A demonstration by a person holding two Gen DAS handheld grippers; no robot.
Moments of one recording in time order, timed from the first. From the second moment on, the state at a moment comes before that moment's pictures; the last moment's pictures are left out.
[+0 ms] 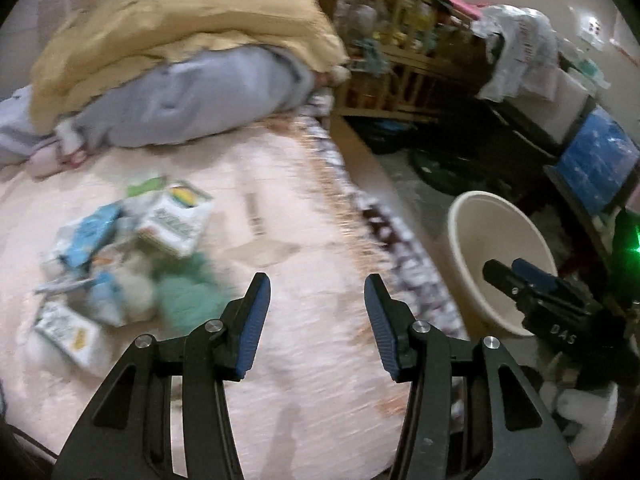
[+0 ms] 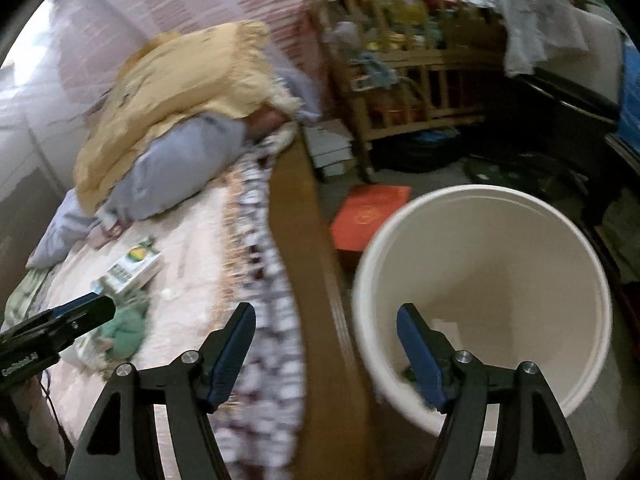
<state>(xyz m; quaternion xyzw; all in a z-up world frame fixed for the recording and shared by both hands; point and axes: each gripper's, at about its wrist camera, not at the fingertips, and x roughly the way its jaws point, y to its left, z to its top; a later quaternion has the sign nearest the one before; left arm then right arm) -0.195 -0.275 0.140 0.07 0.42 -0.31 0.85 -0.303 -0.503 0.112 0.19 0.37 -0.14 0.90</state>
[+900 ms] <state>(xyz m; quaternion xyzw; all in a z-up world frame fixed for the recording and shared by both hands) -0.167 -0.035 0.112 0.05 0.44 -0.12 0.89 -0.201 -0.318 0.098 0.11 0.42 0.09 0.90</state>
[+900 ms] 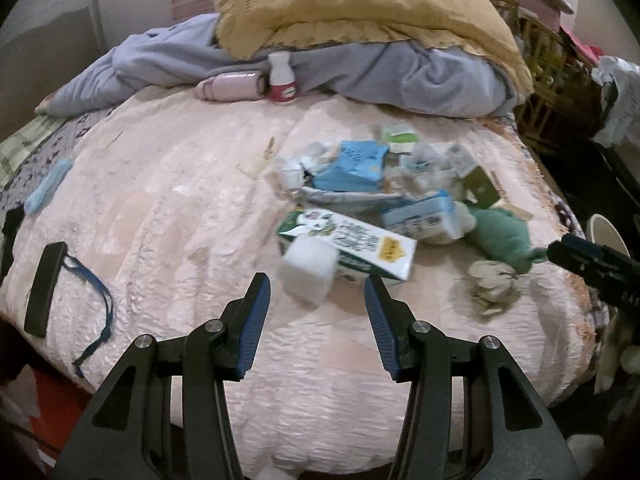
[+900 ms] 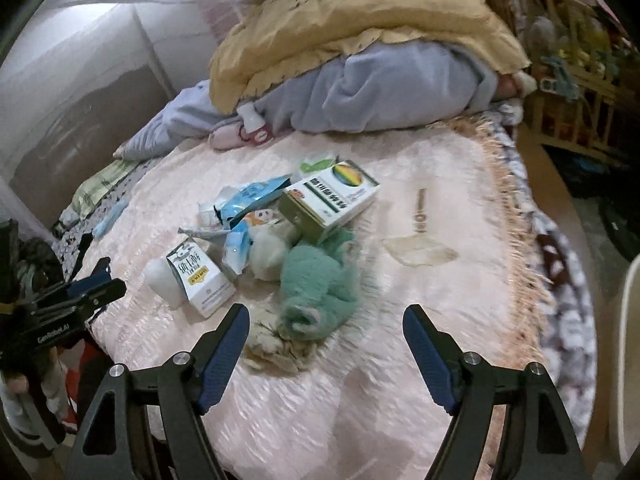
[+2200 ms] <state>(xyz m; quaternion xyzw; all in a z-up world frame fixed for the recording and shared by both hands) -0.159 -0.091 0.144 -0.01 0.43 -0.26 0.86 -0.225 -0.352 0.130 0.14 0.39 0.10 0.90</state>
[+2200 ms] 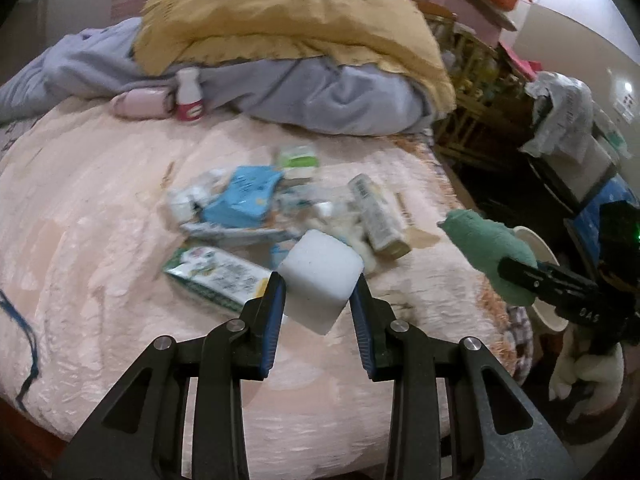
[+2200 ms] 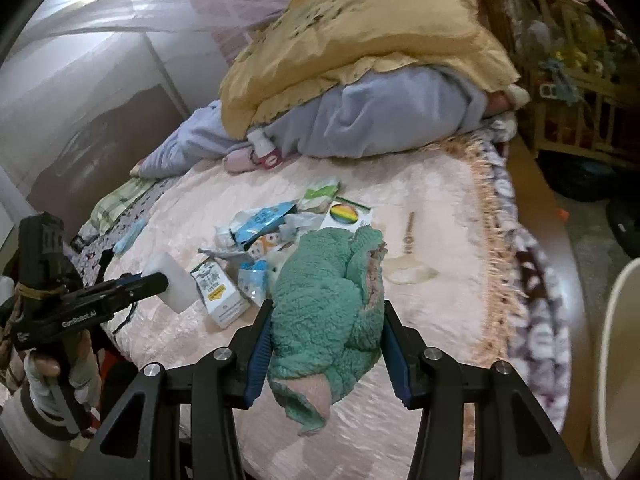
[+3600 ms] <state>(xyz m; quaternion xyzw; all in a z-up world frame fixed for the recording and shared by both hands) -0.196 -0.299 0.155 0.09 0.41 -0.39 0.82 -0.323 -0.517 0.137 0.20 0.35 -0.07 0.91</state>
